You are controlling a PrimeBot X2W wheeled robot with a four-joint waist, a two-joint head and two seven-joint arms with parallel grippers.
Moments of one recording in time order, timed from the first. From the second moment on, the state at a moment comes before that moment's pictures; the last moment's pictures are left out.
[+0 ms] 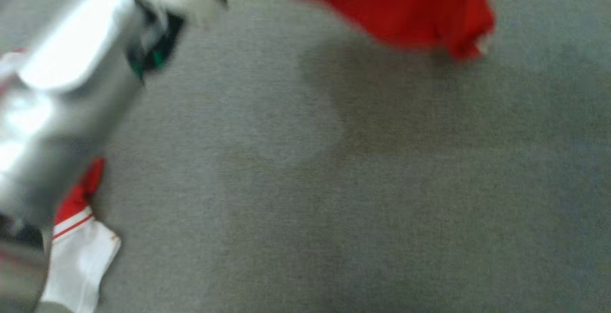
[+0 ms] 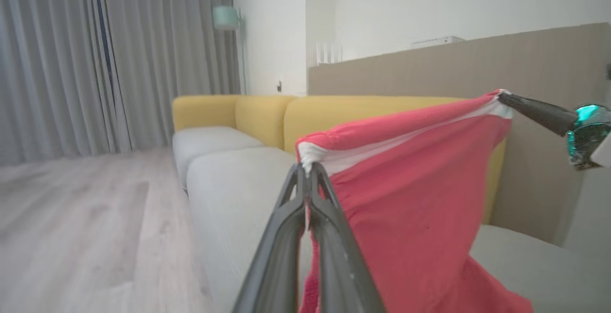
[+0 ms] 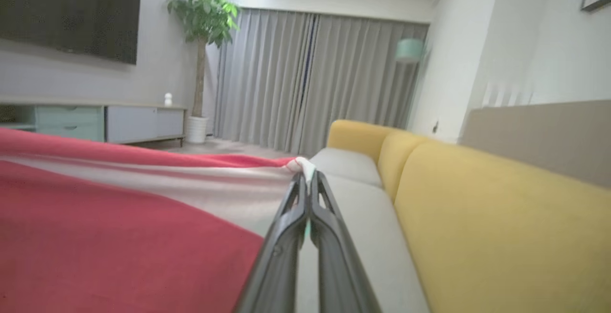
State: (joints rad) left arm -1.23 0.36 -0.94 0.50 -0.92 -0.11 -0.25; right arm -1.06 -0.60 0.32 0.53 0.46 0.13 -0.14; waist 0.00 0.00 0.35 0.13
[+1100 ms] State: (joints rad) left arm -0.40 0.31 -0.80 0.36 -0.44 -0.07 -0.26; right arm -0.30 -0.48 0.17 0.37 0.50 0.13 -0.24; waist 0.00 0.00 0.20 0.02
